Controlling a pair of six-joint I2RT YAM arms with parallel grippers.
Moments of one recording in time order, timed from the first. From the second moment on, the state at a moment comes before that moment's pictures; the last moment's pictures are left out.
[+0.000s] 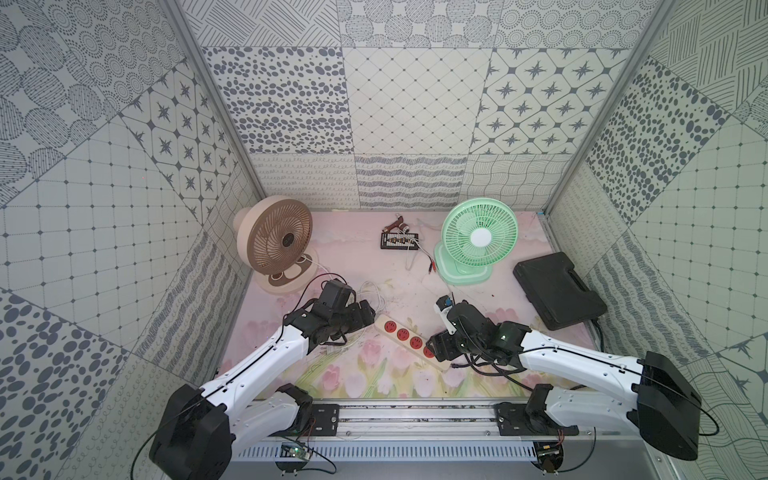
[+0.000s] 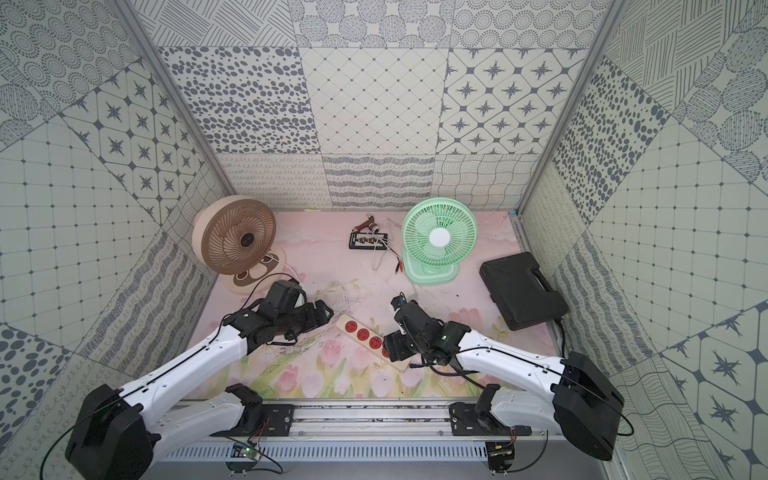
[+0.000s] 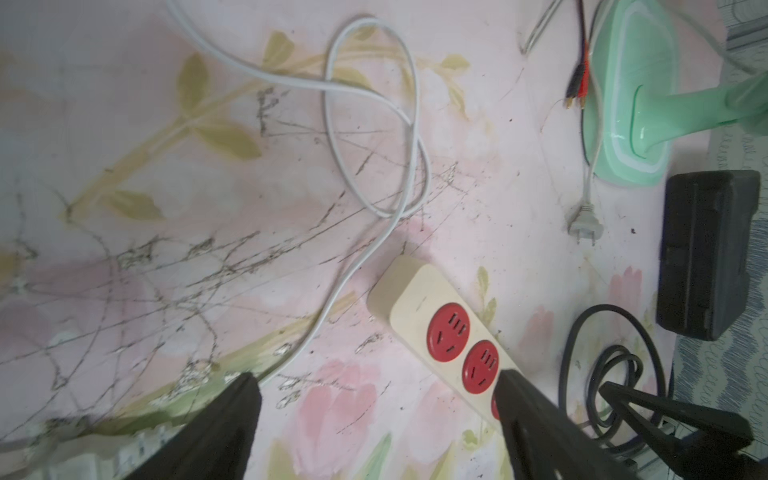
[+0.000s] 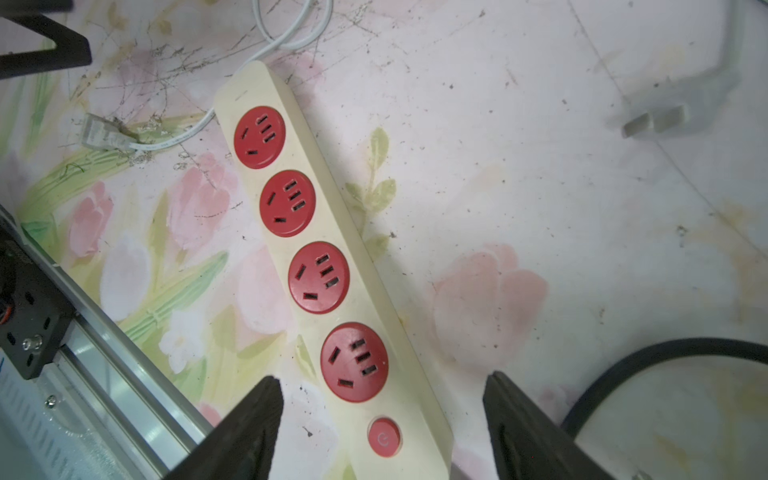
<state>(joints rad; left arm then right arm) -0.44 1.06 0.63 -0.53 0.10 -0.79 0.95 1.19 0.64 -0.40 0.02 0.46</state>
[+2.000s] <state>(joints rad) -0.52 1.69 1.01 -0.69 -0.18 -0.57 0.95 1.03 0.57 -0.36 0.05 0.54</state>
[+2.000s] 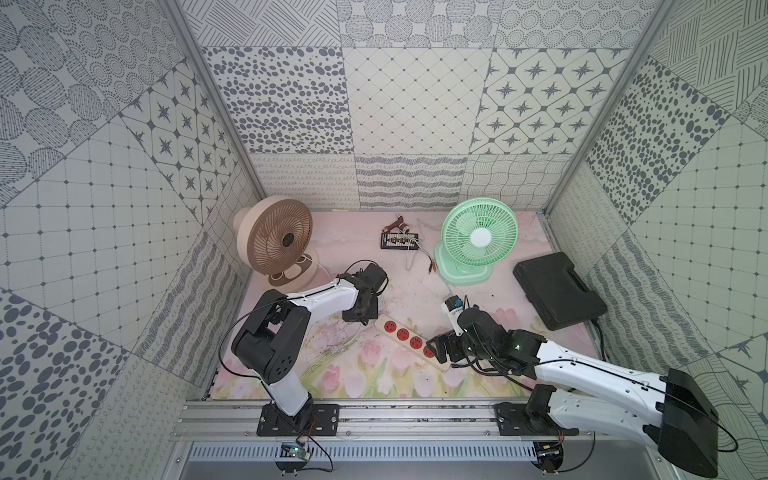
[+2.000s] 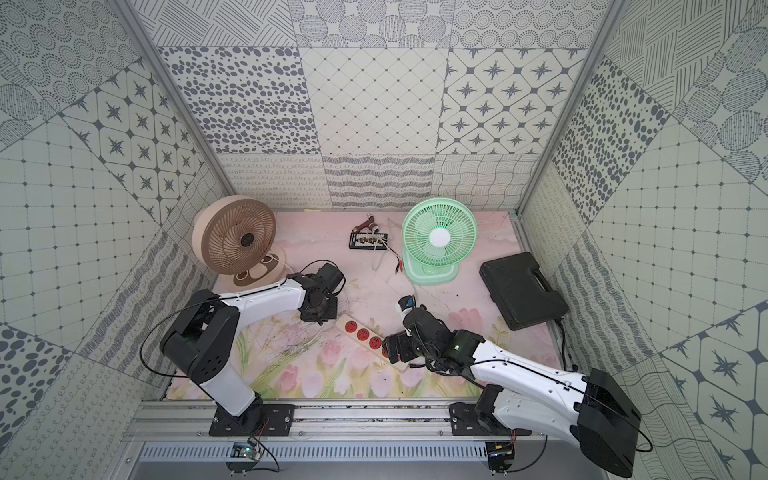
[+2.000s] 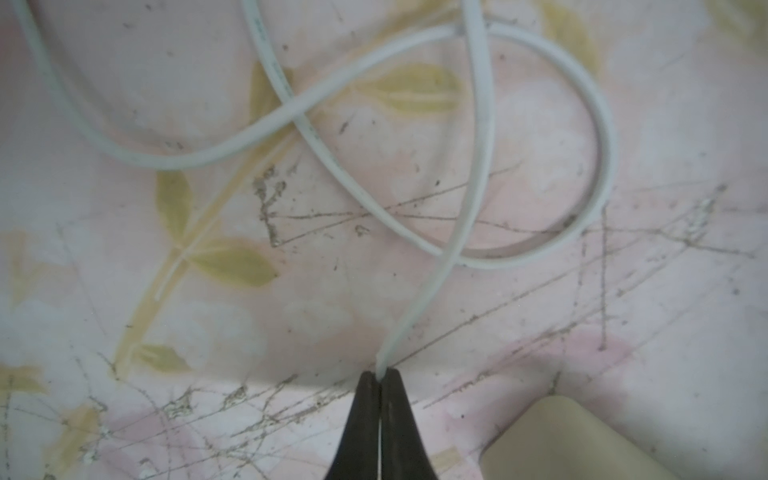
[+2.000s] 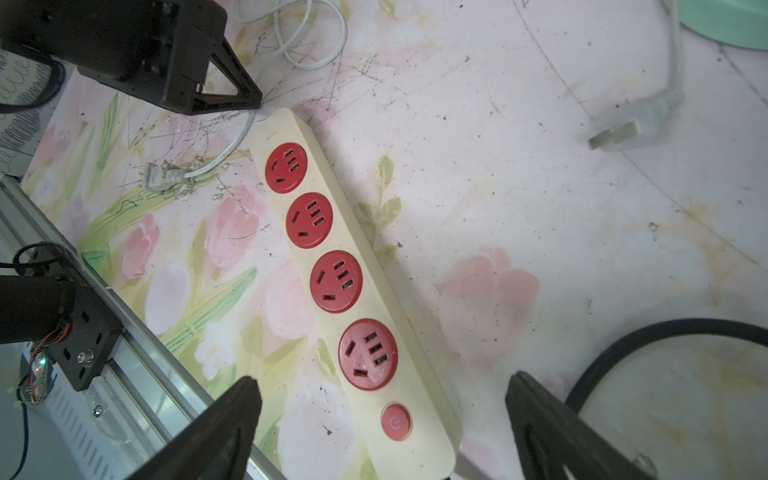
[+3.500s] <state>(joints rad) -0.52 1.05 1.06 -0.78 0.08 -0.81 1.15 1.47 0.94 -0.05 0.15 0.56</state>
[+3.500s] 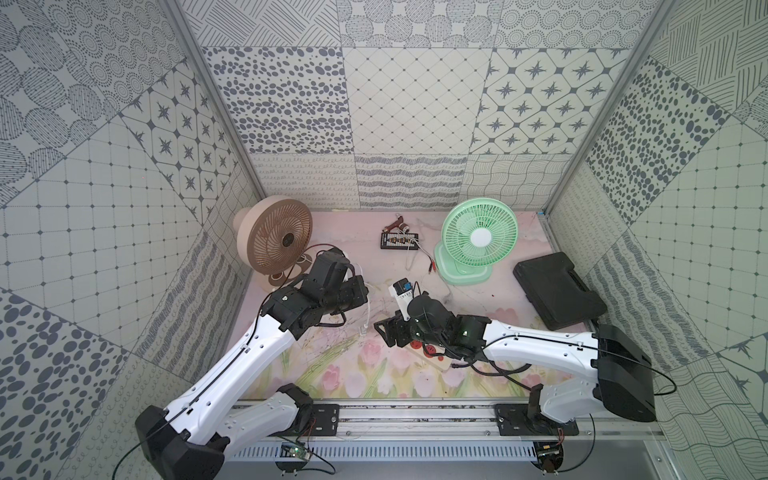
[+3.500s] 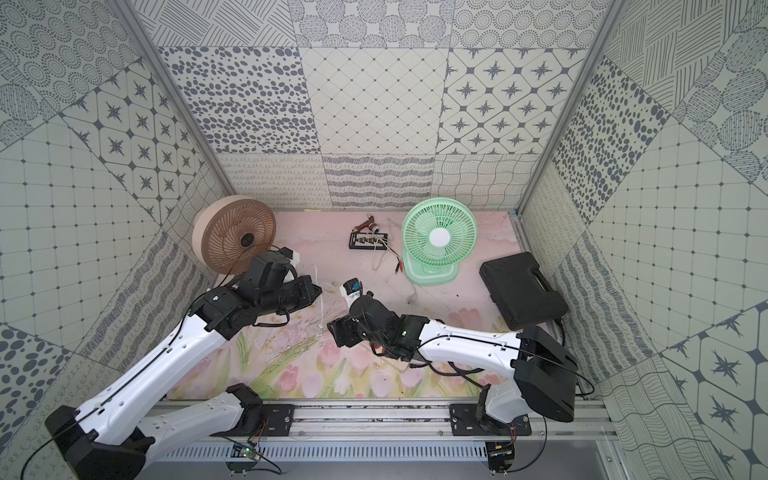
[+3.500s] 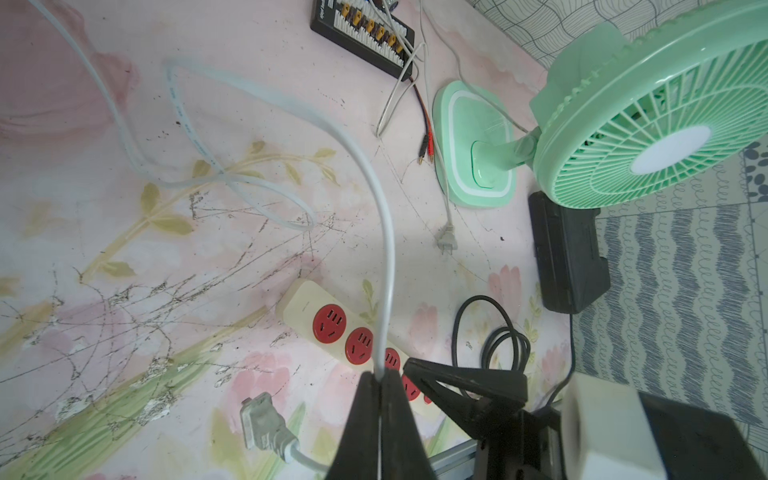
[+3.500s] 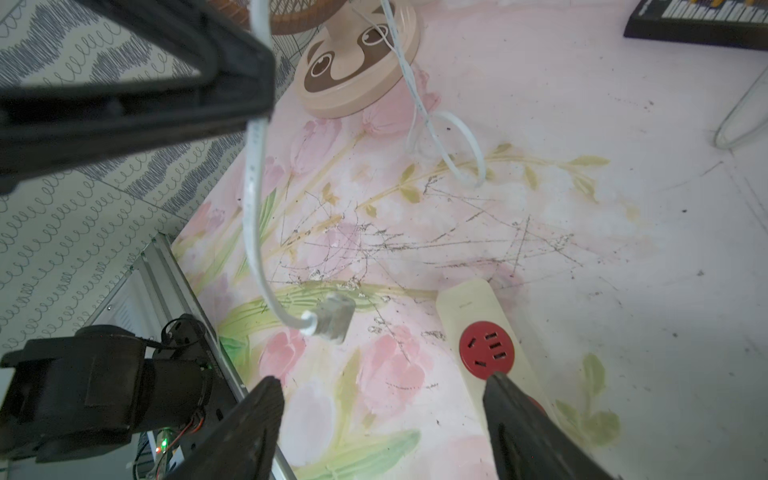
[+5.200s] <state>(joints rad) -0.52 1.05 1.01 -0.70 0.13 -0.92 1.19 1.71 1.07 -0.07 0.21 0.70</state>
